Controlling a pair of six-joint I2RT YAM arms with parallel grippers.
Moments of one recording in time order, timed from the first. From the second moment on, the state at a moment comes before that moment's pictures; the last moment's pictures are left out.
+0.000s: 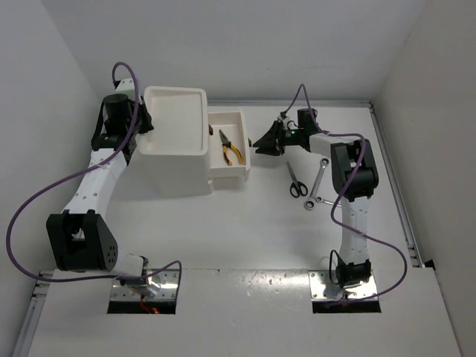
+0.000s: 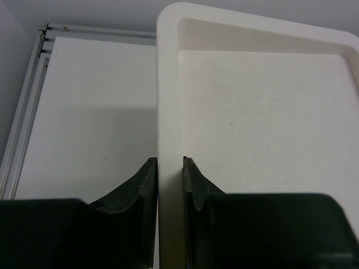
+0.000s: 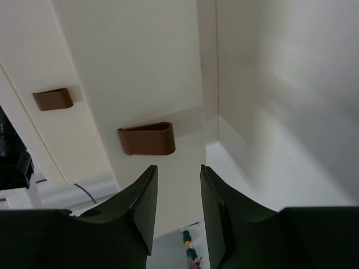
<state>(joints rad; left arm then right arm) 0.02 1.43 1.23 -0.16 0.01 -0.12 0.15 2.26 1.49 0.07 -1.07 0.90</state>
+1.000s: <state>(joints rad) 0.02 1.42 1.20 -0.13 0.01 -0.11 0.41 2.48 1.78 0.20 -1.12 1.04</state>
